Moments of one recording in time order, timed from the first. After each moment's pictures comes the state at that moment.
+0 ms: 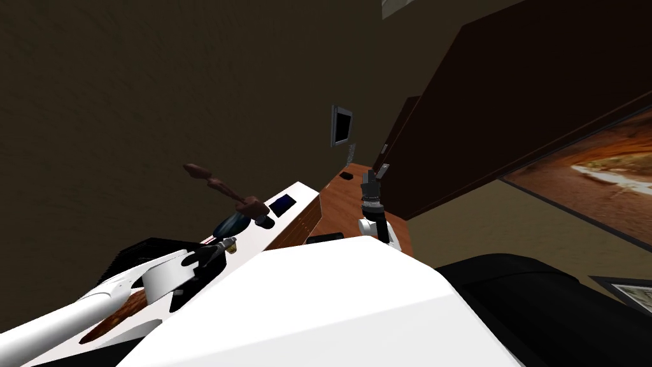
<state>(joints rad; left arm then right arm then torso) 0.23 1.48 -0.75 -1.38 0.37 0.26 0.14 0.47 -0.02 0.03 -2.26 0.07 -0.52 0.12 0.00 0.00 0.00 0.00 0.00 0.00</state>
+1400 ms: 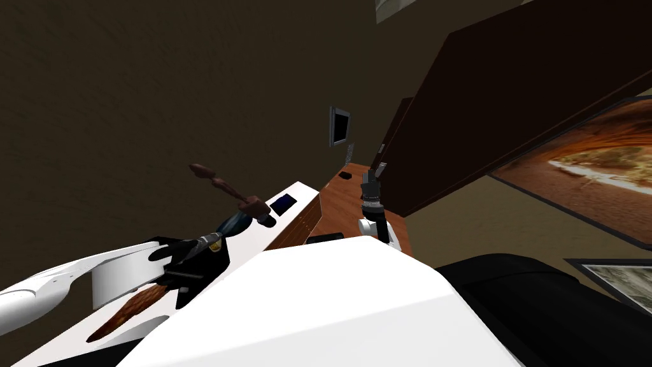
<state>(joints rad) 0.21 1.77 -0.81 -1.54 0.53 0.26 0.19 0.47 -0.02 0.03 -2.26 0.07 -0.52 0.12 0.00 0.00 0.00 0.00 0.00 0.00</state>
